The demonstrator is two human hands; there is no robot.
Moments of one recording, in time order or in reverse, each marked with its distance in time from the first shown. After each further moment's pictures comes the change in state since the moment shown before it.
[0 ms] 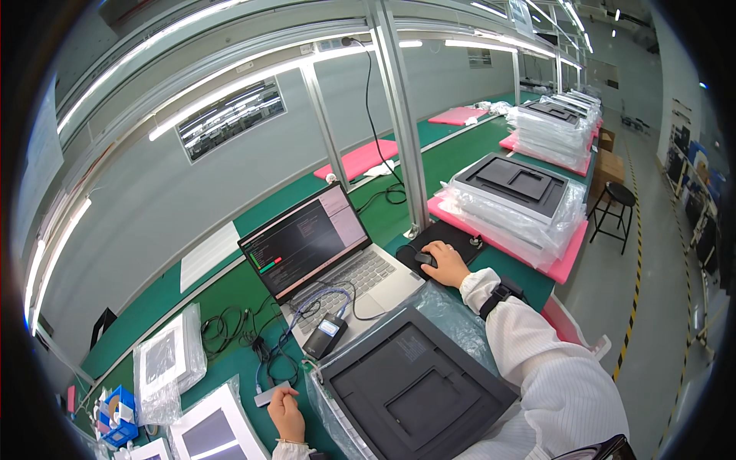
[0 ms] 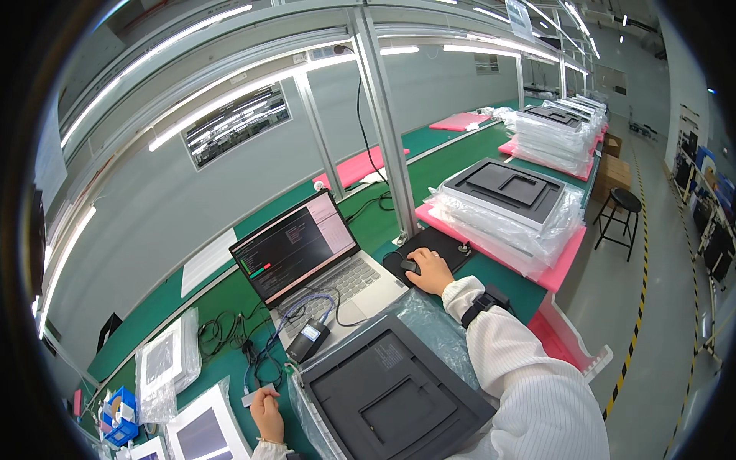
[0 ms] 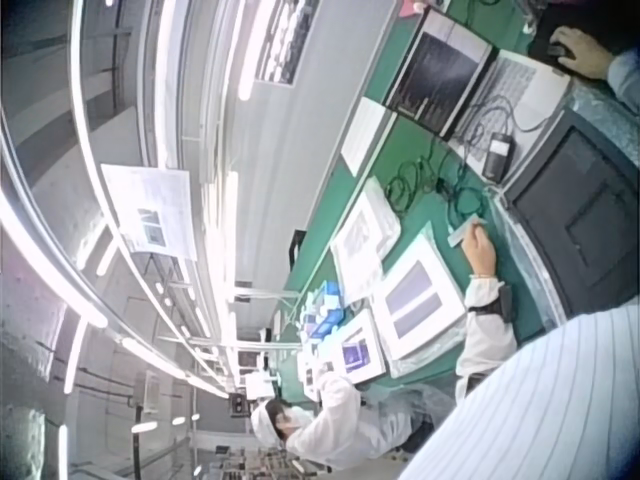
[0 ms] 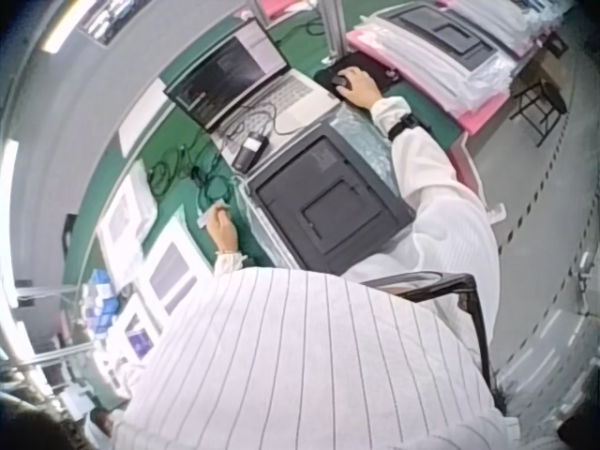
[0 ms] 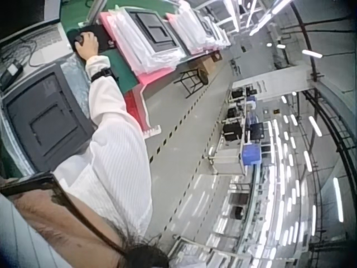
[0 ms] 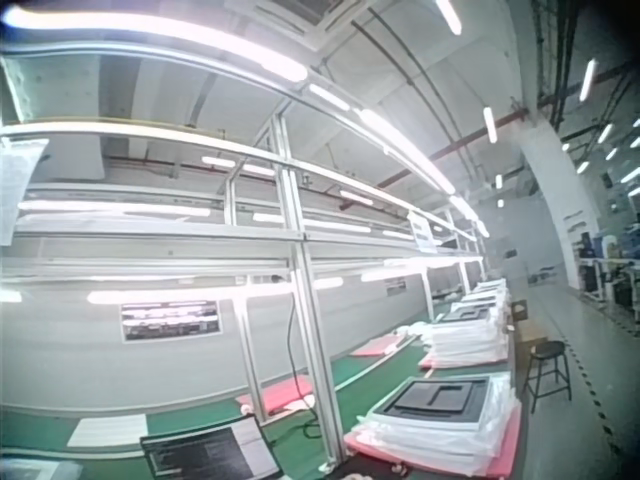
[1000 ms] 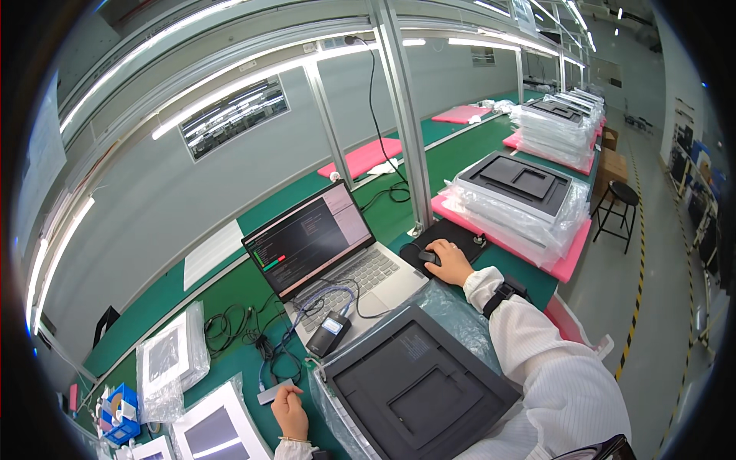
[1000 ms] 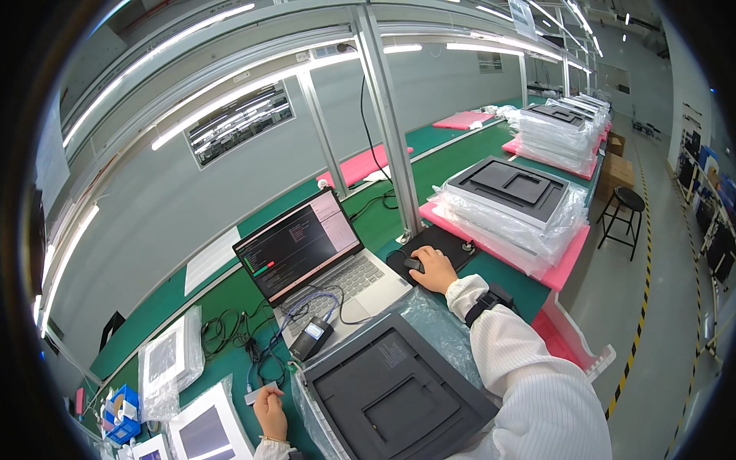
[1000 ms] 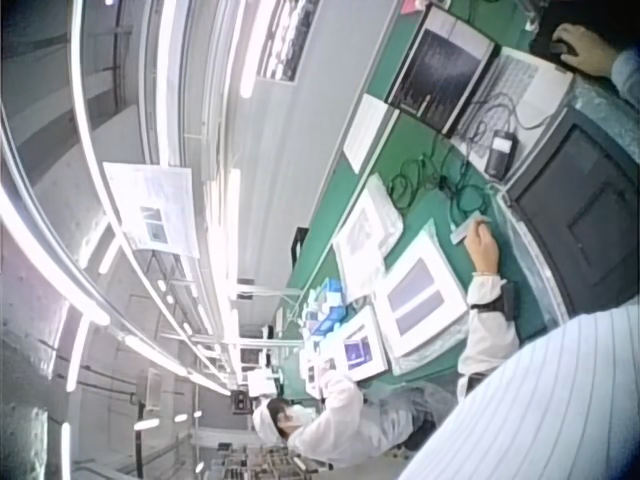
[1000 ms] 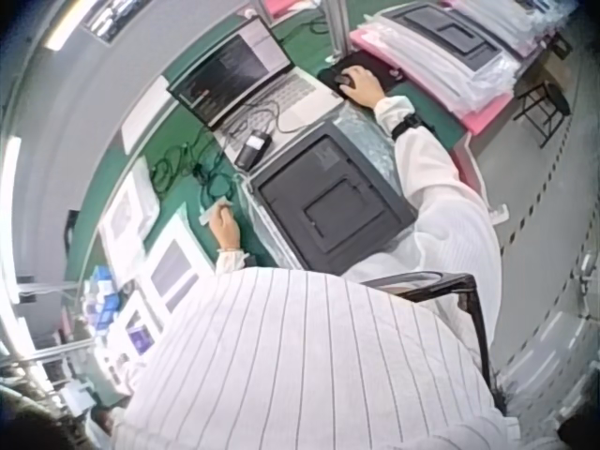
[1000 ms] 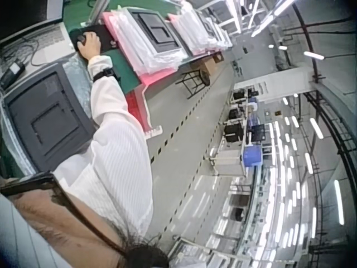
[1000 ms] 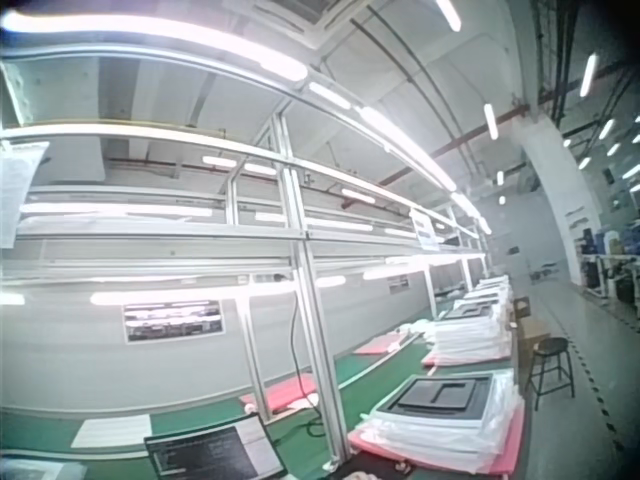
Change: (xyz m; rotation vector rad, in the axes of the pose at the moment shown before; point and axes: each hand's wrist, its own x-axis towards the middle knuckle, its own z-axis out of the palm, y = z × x) left_hand -0.001 0.008 0.003 0.026 -0.009 0.019; right_hand 0.000 0.004 0.001 0.004 0.017 -0.004
